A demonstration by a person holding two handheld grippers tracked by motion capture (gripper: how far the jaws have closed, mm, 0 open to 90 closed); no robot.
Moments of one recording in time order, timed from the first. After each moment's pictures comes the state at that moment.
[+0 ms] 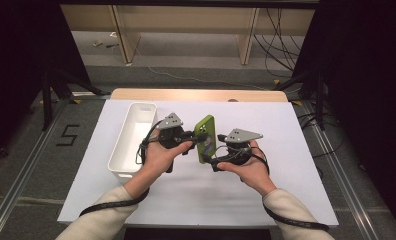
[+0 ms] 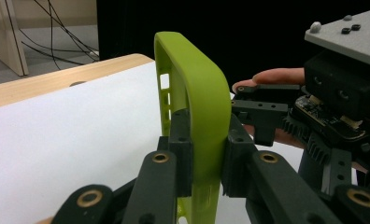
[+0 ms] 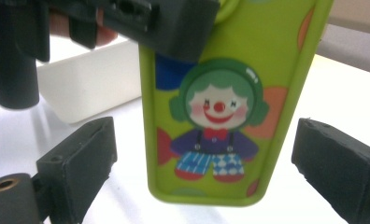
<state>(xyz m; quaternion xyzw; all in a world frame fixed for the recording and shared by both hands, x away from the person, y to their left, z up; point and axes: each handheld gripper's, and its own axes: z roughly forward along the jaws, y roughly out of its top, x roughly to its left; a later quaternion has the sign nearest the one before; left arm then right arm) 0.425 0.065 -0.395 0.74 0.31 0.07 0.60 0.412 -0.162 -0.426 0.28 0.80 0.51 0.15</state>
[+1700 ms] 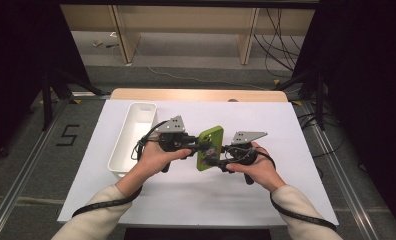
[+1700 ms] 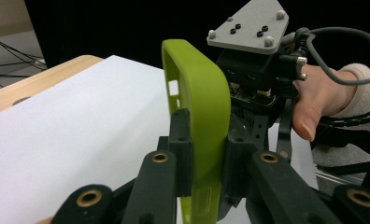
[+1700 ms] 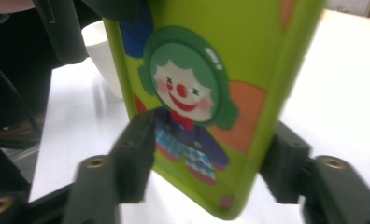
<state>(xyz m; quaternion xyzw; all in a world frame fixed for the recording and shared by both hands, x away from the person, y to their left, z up) 0.419 0.065 -0.388 0.78 0.19 0.04 0.59 0.423 -0.184 -0.442 0.23 0.81 0.53 0.03</state>
